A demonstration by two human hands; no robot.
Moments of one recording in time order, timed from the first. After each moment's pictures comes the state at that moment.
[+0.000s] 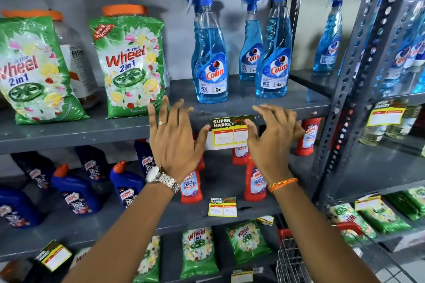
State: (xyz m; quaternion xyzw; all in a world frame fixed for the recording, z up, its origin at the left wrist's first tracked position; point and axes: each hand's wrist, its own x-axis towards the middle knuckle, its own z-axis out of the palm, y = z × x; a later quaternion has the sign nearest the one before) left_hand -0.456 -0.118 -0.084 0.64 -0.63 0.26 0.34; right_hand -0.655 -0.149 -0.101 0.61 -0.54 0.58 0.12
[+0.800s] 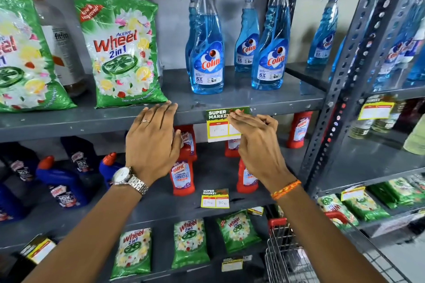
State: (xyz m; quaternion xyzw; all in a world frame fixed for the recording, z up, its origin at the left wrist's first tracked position) left_hand -0.412 -0.104 -0.096 0.62 -0.70 0.28 0.23; right_hand -0.654 -0.135 -0.117 0.77 -0.44 0.45 0.12
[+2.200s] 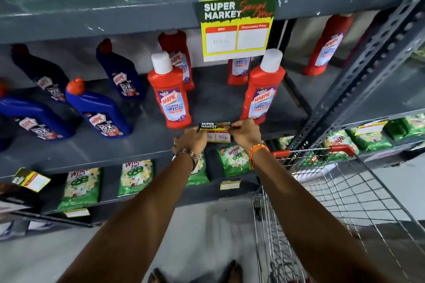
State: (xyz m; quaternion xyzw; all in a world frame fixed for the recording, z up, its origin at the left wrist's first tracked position) left_hand -0.478 -0.169 -0.343 0.80 -0.44 -0.36 0.18; right_hand -0.645 -0.208 -0.357 0.54 -0.70 0.26 -0.39
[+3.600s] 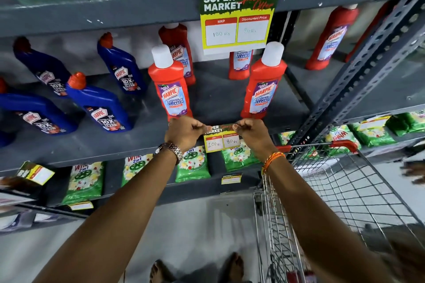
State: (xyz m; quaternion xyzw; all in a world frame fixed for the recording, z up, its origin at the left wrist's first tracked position) left_hand -0.448 -0.165 -0.339 0.69 -0.61 -0.28 0.27; right_hand -0.665 -0.185 -0.360 0.57 -0.62 0.34 -0.42
